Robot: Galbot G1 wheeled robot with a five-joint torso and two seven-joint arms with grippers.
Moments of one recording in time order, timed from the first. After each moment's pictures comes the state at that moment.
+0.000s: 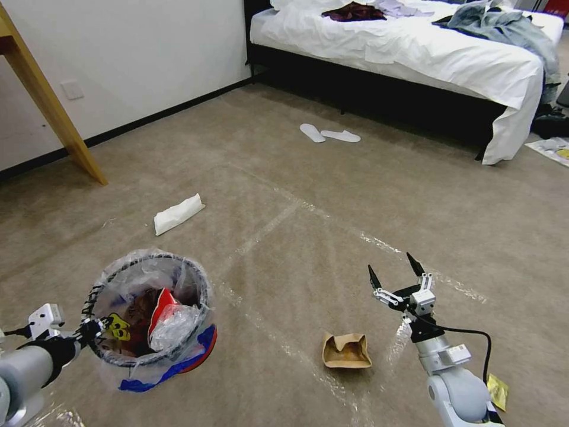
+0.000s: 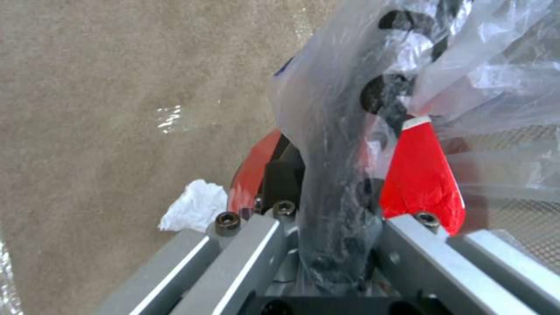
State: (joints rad) left arm 1.74 -1.00 -1.14 -2.38 -1.79 0.70 -0.86; right arm -1.39 1.23 0.57 1.69 0.22 0.56 -0.25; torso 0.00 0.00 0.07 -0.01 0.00
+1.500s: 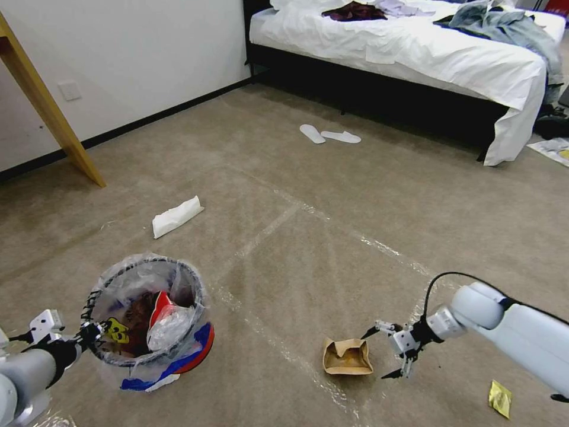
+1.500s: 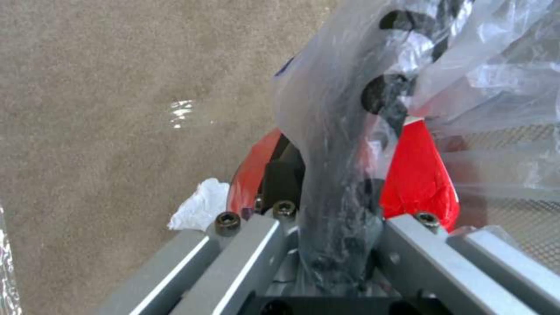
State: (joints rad) left arm 1.72 -1.06 -1.11 -2.32 -1.71 0.71 -0.83; right arm -0.65 0.58 -0.40 1.37 0.06 0.44 -1.11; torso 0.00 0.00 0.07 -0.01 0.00
